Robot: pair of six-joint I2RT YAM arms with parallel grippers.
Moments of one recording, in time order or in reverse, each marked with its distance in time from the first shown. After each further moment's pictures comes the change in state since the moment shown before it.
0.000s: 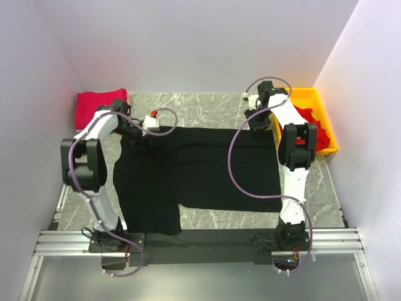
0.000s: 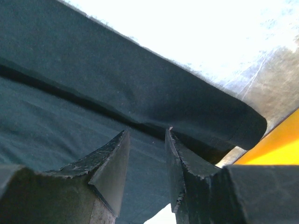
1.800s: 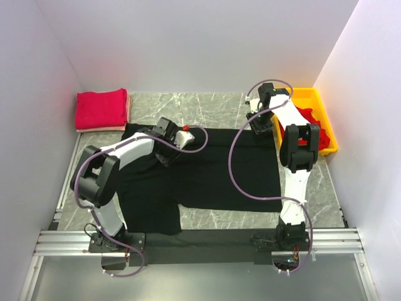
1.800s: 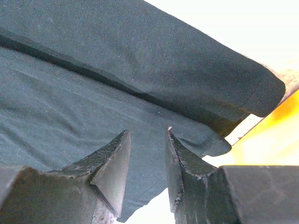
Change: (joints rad) left arm -0.456 -0.157 -0.329 0.450 -0.622 -0.936; right arm 0.000 -0.048 -0.055 -0.069 0.034 0.017
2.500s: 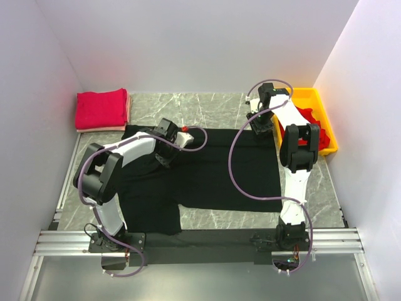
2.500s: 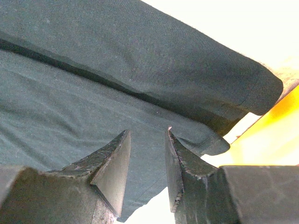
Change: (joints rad) left arm -0.003 0.047 0.007 -0.024 0.000 -0.074; right arm 0.000 -0.001 0.000 0.000 0.010 0.003
